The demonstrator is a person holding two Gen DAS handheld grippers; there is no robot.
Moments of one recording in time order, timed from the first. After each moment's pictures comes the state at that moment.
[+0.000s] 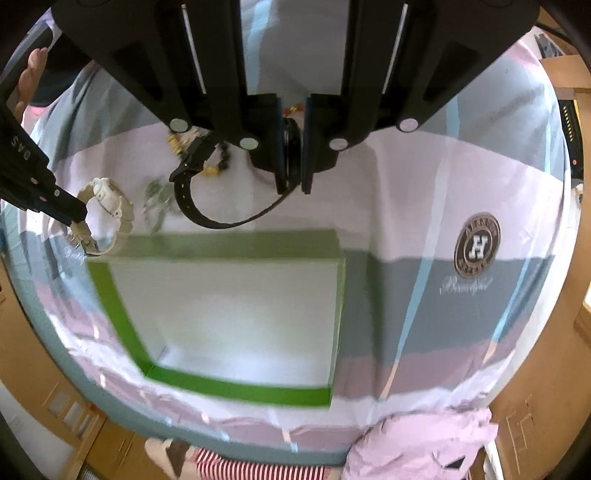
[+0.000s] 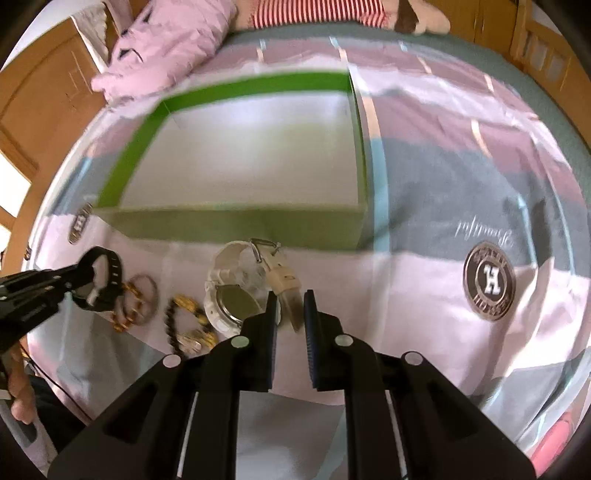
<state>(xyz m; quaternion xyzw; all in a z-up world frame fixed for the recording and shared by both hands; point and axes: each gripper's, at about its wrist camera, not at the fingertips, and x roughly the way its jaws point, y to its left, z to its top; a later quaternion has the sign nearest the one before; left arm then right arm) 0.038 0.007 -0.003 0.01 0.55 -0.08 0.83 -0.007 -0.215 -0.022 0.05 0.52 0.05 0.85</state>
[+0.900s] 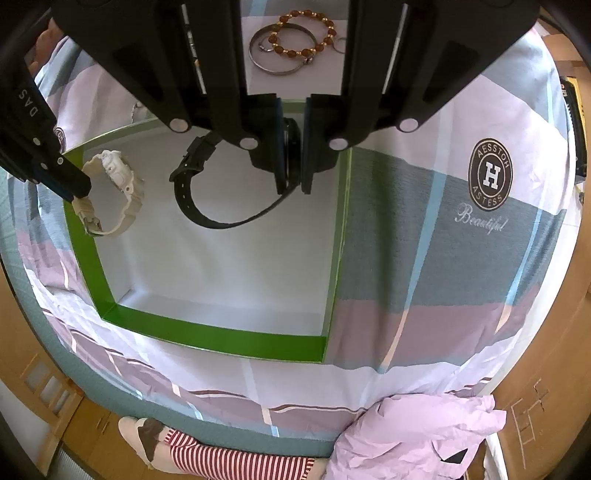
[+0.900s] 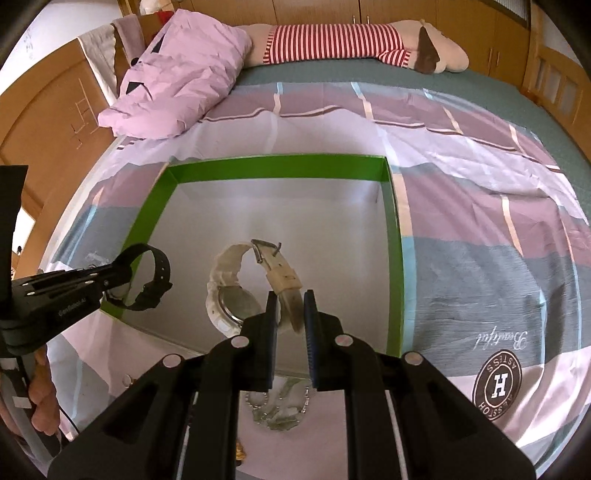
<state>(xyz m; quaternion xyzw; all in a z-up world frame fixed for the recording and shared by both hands) 0.133 -0.007 -0.022 0.00 0.55 -0.04 0.83 0.081 -0.214 -0.016 0.05 0.48 0.06 0.87</state>
